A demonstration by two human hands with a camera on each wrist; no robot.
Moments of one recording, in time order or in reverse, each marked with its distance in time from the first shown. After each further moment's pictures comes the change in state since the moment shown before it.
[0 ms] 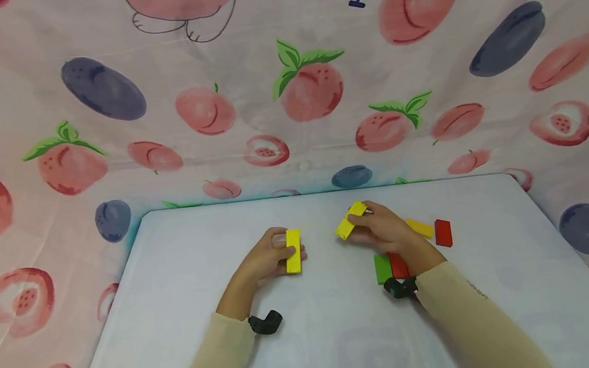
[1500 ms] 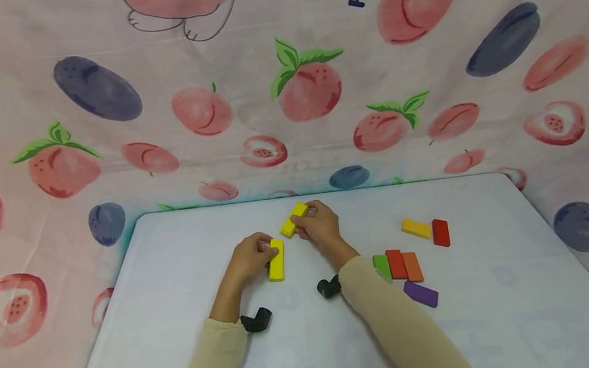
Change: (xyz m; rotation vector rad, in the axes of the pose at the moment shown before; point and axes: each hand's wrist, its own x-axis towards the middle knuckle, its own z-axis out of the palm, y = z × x) left_hand -0.002 -0.001 -0.027 0.726 0.327 0.135; right_hand 0.078 0.022 0.117 -0.234 0.447 -0.072
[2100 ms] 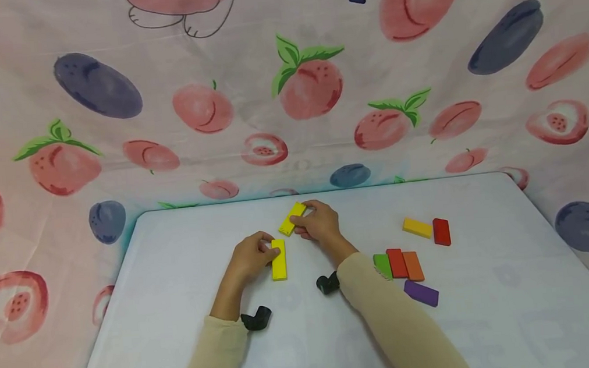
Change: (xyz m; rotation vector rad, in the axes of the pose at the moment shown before) left_hand -0.001 0.000 -0.002 0.040 -0.018 0.017; right_hand 0.008 -0.002 -0.001 -0.058 -0.061 0.049
